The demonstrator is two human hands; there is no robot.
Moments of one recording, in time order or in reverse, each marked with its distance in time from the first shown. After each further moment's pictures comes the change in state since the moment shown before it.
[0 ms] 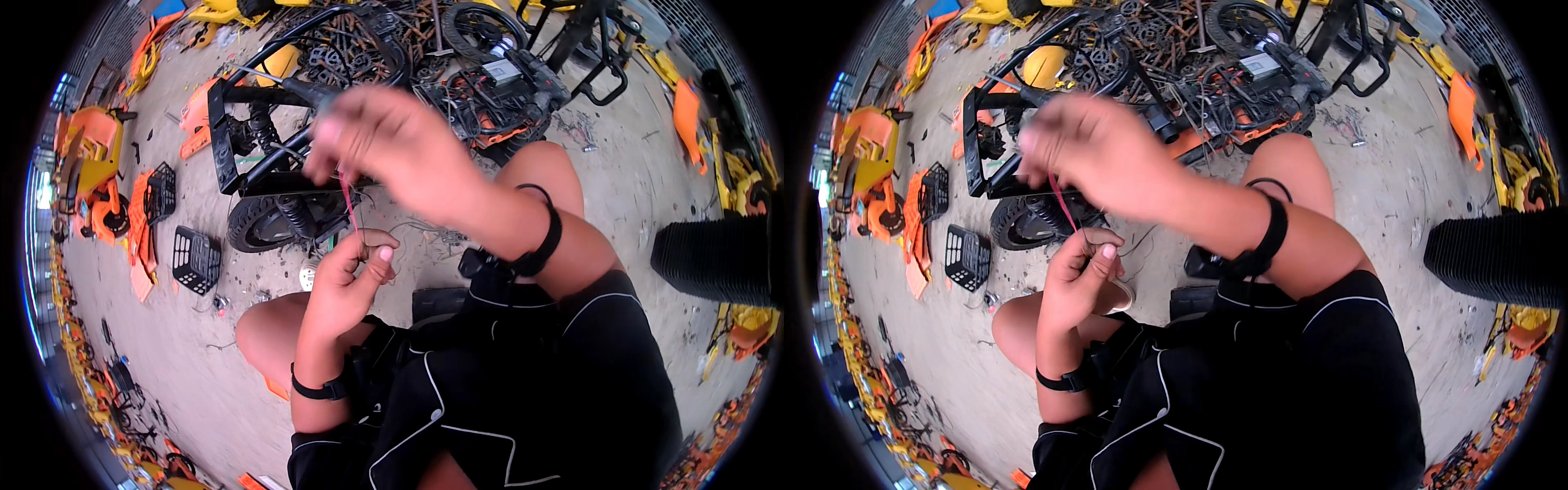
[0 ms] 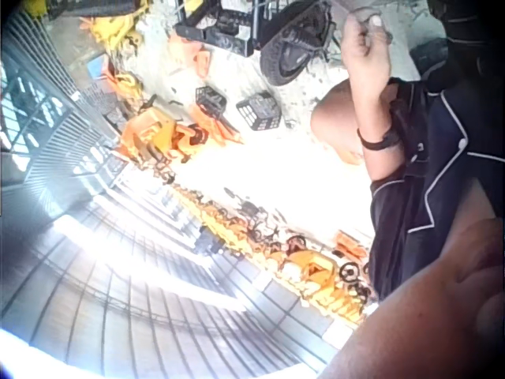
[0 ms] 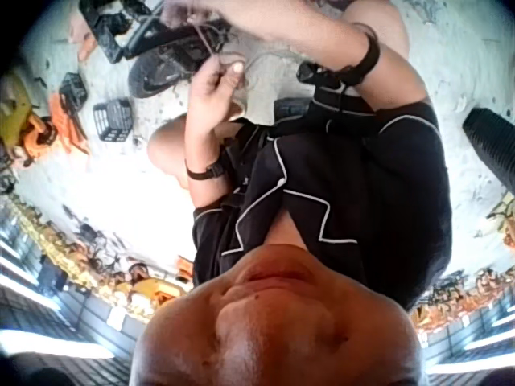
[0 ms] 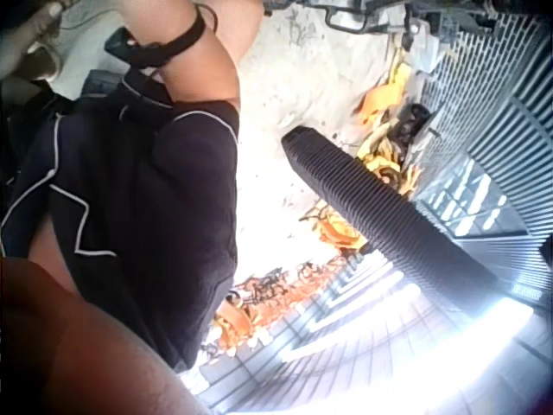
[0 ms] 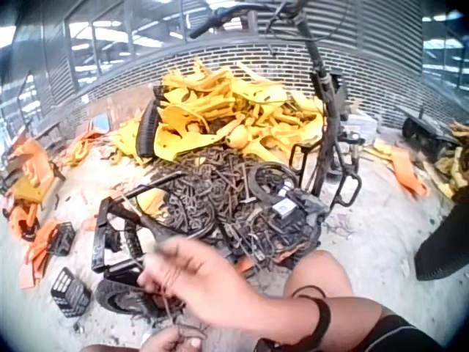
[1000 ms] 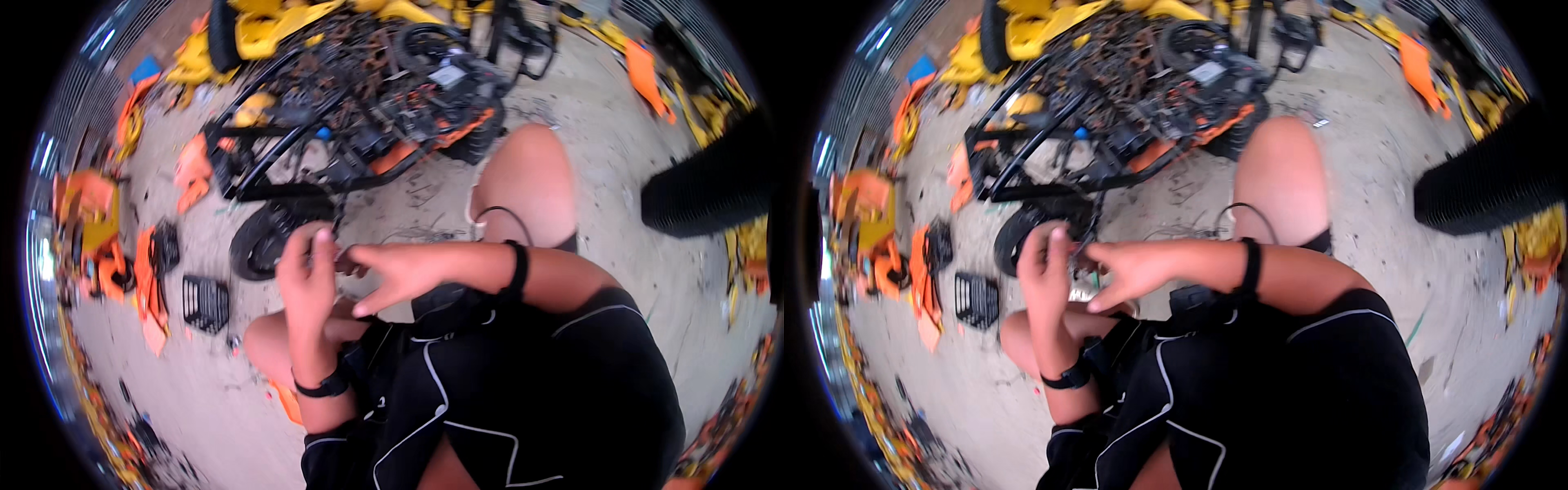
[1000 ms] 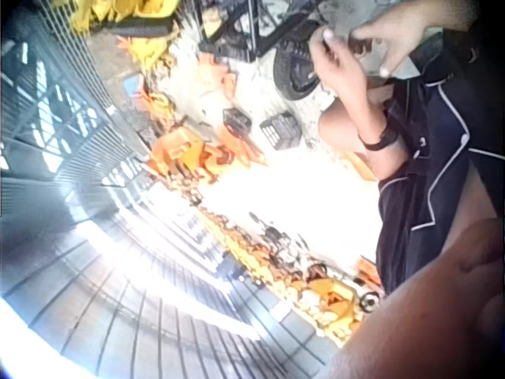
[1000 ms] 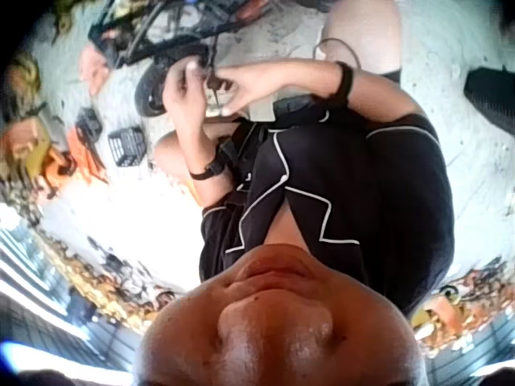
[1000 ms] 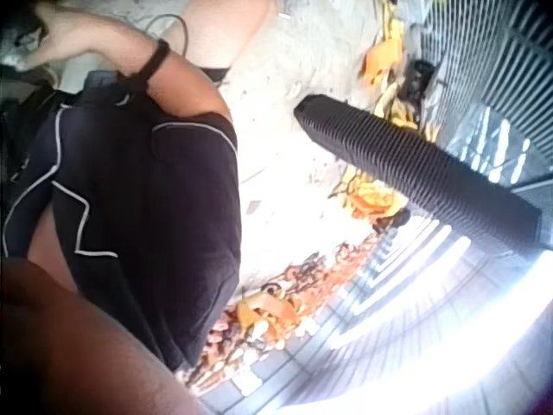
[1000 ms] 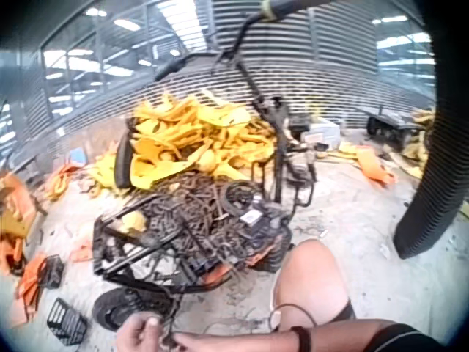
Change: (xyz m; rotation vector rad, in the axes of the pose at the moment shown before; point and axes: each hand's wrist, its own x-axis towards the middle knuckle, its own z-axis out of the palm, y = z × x) left_hand -0.036 0.014 0.005 0.338 0.355 0.335; right_hand -0.138 0.051 0.028 -0.564 -0.431 0.307
